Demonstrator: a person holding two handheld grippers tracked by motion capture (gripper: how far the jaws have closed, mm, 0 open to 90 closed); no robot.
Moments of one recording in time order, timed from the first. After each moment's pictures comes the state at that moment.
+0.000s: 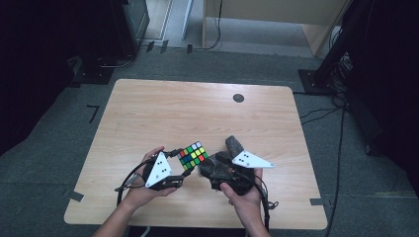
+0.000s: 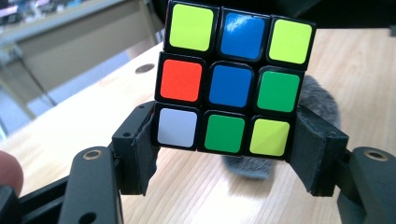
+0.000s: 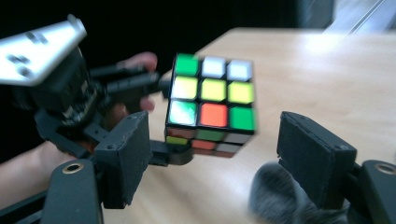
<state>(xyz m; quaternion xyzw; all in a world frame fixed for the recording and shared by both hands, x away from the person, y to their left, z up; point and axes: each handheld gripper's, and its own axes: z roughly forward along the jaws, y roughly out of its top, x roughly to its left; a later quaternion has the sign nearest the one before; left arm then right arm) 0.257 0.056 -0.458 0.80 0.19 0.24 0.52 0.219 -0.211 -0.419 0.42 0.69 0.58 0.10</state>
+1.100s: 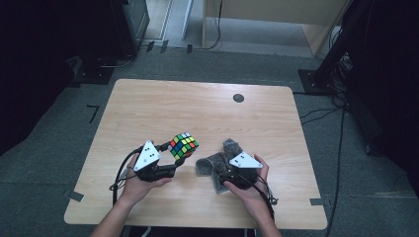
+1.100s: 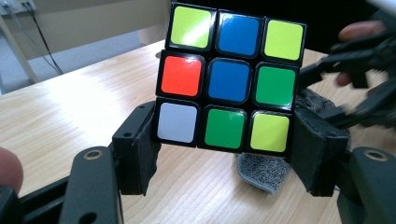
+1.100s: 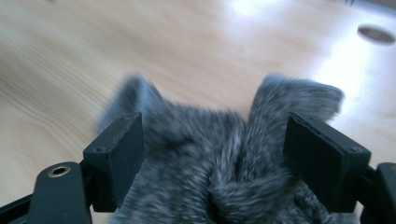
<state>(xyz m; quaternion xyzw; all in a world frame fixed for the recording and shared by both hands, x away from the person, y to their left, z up) 0.270 0.070 -0.446 0.78 0.27 0.20 0.53 0.253 -0.227 -0.492 0.43 0.77 0.40 0.24</state>
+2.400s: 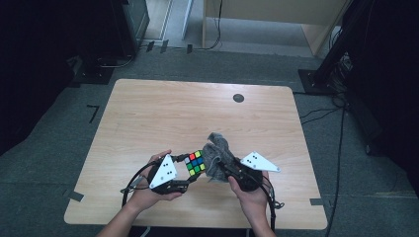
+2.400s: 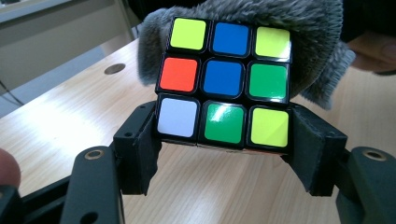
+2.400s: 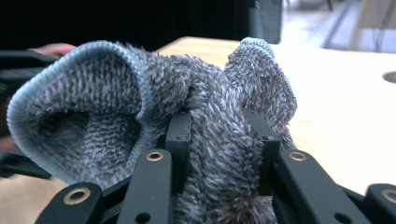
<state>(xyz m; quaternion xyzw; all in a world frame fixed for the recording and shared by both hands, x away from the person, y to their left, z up) 0.244 0.037 -0.450 0.82 0.16 0.20 0.51 0.228 -0.233 -0.445 0.44 0.69 0.55 0.19</state>
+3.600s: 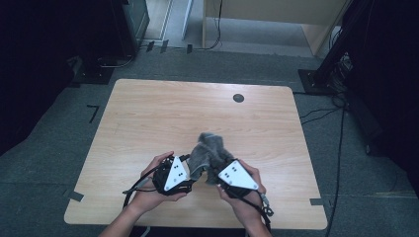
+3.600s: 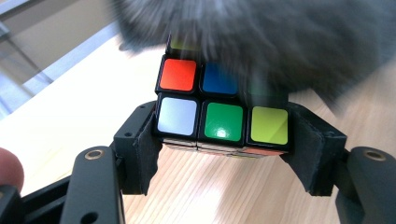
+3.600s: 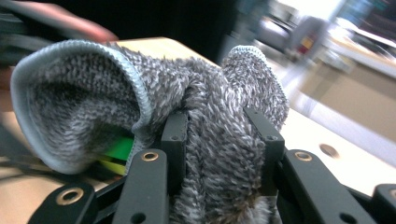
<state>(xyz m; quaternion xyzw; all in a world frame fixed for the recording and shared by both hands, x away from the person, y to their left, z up) 0.240 0.024 -0.449 0.84 0.16 0.23 0.46 0.206 -0.198 -0.423 0.33 0.73 0.47 0.36</state>
